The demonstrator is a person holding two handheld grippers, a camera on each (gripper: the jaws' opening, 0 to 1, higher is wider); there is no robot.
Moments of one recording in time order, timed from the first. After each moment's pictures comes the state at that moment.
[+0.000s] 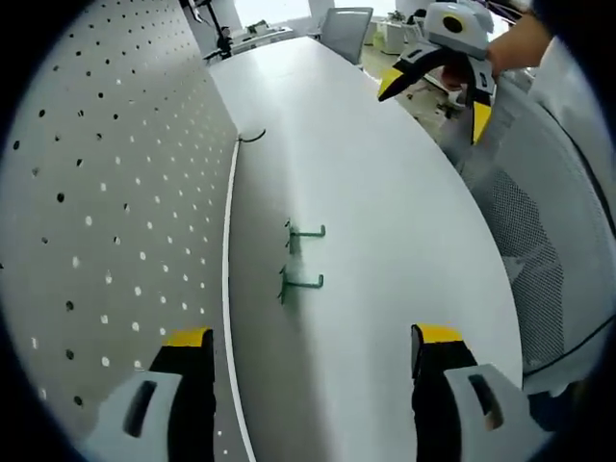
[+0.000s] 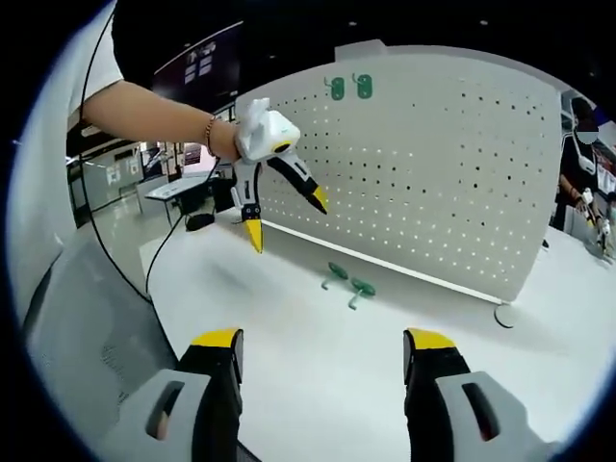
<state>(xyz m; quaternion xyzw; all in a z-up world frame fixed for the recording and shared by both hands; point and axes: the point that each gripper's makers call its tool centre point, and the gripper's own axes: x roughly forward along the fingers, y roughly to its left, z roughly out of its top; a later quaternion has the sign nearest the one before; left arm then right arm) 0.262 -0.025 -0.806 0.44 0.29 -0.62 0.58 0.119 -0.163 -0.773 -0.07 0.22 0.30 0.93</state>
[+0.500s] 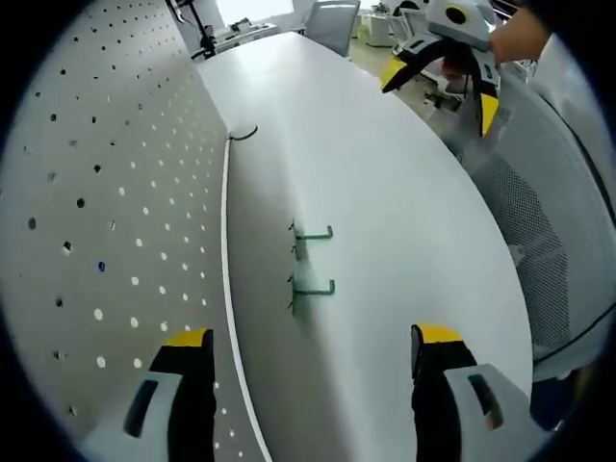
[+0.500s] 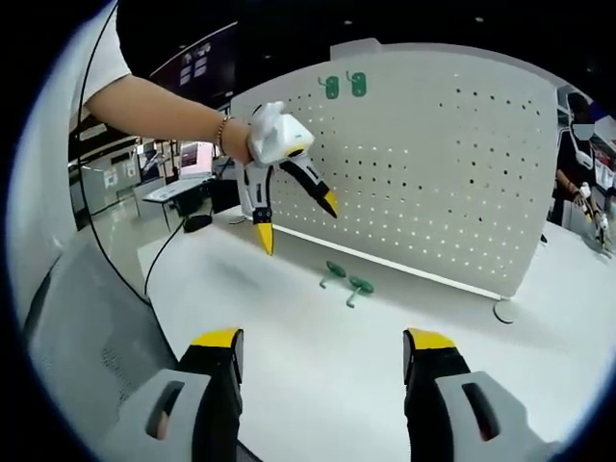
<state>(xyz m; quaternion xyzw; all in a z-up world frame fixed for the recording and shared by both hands) 0.274 -0.038 -0.820 0.46 0.29 -0.63 0.55 0.120 -0.165 -0.774 -0.06 0.22 0.30 0.93</state>
